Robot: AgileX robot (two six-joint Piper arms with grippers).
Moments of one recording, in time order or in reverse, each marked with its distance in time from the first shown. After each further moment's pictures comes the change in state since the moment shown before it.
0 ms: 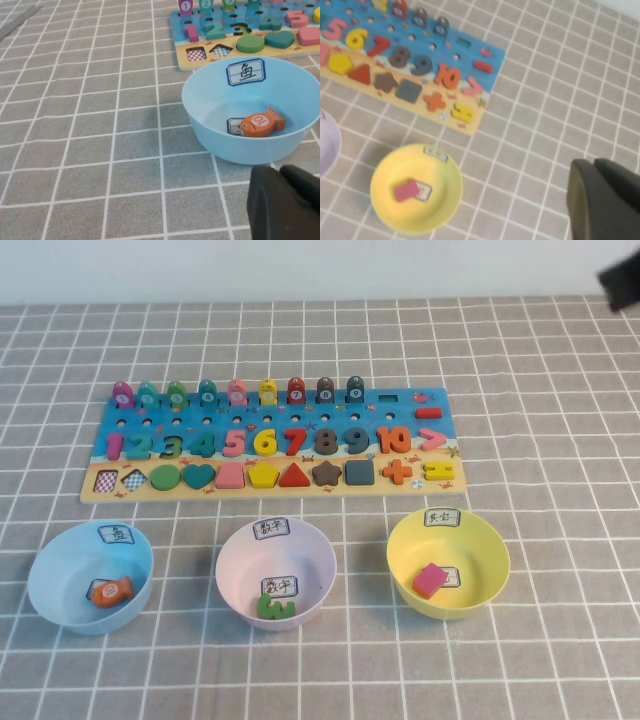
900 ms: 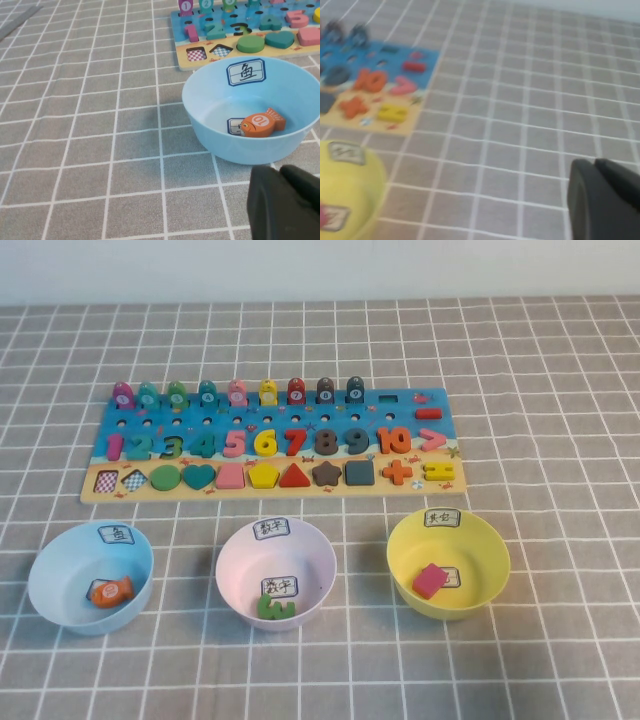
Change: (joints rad) right arm -0.395 -0.507 1.267 -0.030 -1.159 0.127; left arm 0.001 0.000 0.000 0.000 0.000 0.000
